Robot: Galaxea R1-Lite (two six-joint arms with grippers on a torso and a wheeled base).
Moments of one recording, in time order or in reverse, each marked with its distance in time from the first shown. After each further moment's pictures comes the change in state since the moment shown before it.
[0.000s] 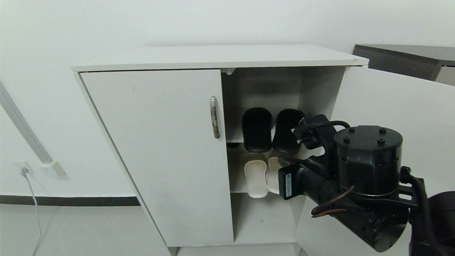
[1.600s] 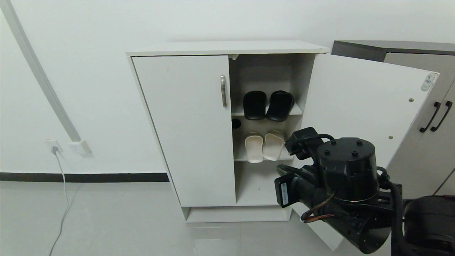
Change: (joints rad) left arm 0.000 0.000 0.000 0.000 0.000 0.000; right arm -0.022 0.055 0.021 -0.002 0.009 -0.008
